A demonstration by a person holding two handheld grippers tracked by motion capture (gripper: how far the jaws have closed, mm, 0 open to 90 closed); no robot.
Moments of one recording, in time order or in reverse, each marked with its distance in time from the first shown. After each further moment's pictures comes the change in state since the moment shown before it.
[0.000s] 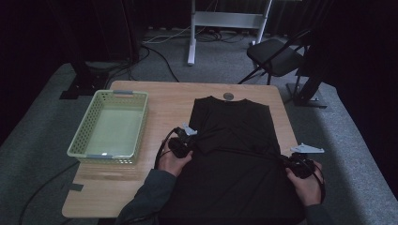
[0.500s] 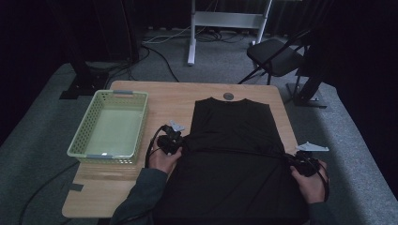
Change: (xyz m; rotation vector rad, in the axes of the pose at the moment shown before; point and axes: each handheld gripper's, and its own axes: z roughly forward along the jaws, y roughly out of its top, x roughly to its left) left arm 0.034 -0.013 -0.007 -0.004 0.055 -0.079; right arm -0.016 0.000 -0.002 0.007 -0.046 0.024
